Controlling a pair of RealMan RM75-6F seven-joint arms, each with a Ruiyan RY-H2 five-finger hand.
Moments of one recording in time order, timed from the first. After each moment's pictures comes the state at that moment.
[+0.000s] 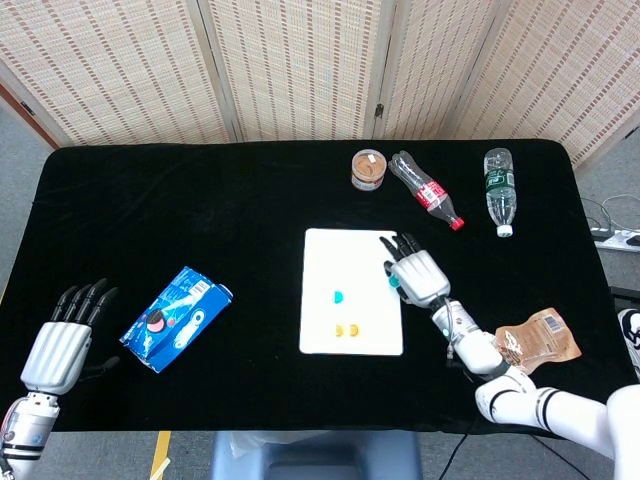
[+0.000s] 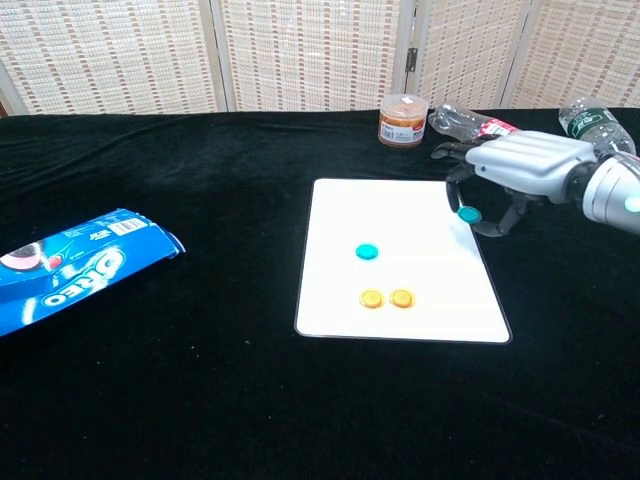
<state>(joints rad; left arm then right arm) -0.20 -1.10 -0.03 -1.73 1.52 1.39 0.20 0.74 -1.52 0.13 -1.30 -1.27 0.88 -0.36</state>
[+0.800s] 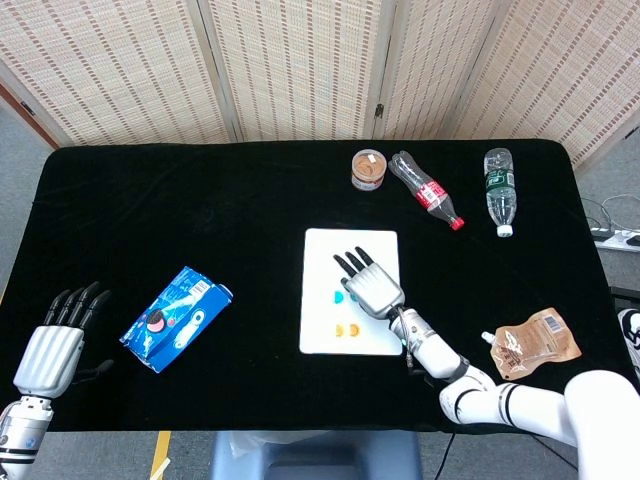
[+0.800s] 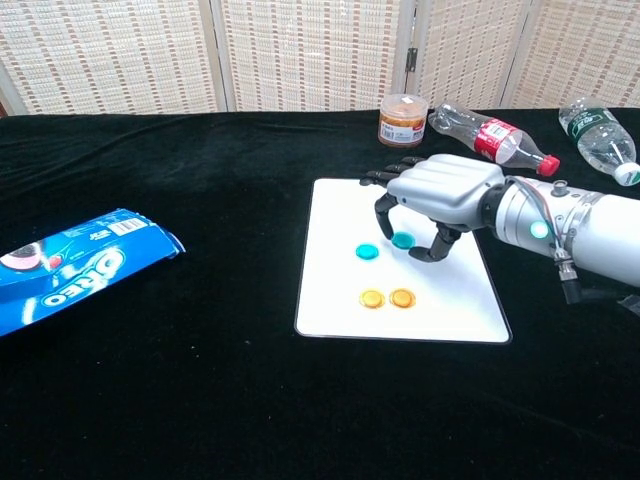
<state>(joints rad) -0.19 -1.10 -0.02 -1.70 1.51 1.39 0.17 0.84 -1.64 0.13 -1.29 -1.20 0.82 -0.53</state>
